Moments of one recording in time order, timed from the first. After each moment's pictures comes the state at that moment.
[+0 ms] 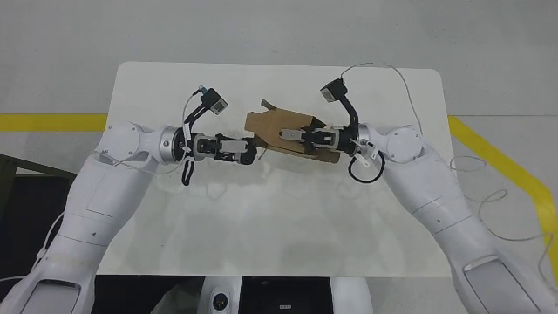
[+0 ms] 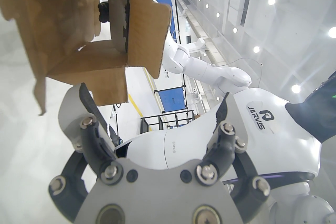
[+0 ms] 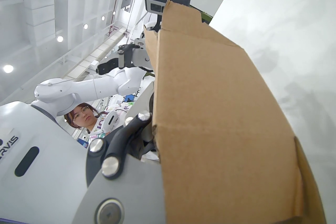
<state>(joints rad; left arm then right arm) 0.91 -1.00 -1.16 -1.38 -0.61 -0.31 -1.37 -0.75 -1.21 0.90 -1.15 0.48 -0.62 1.08</state>
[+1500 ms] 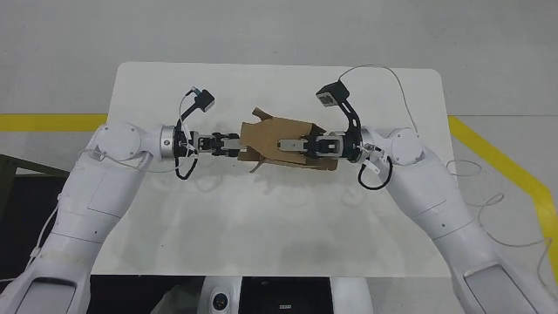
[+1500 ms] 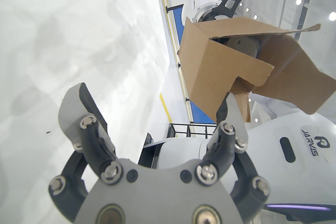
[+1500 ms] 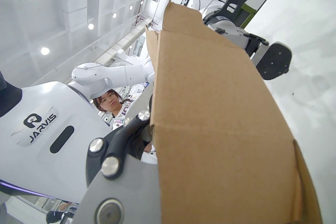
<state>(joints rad) 0.90 -0.99 -1.16 -1.33 -0.34 -0.35 -1.27 -0.77 -1.22 0.91 -1.25 0.65 -0.61 1.21</state>
